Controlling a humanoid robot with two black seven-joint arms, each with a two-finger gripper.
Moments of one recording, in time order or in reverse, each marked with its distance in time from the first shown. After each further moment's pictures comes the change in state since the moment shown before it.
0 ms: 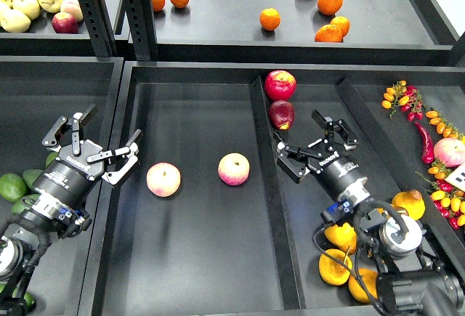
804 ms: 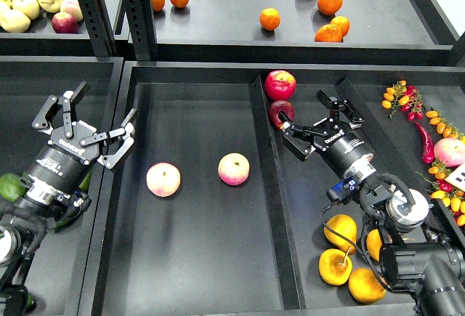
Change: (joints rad) left arm -0.175 0.000 -0.019 -0.008 0.057 -0.044 0.000; right arm 0.283 0.000 0.059 -0.171 -0.005 -0.062 -0.098
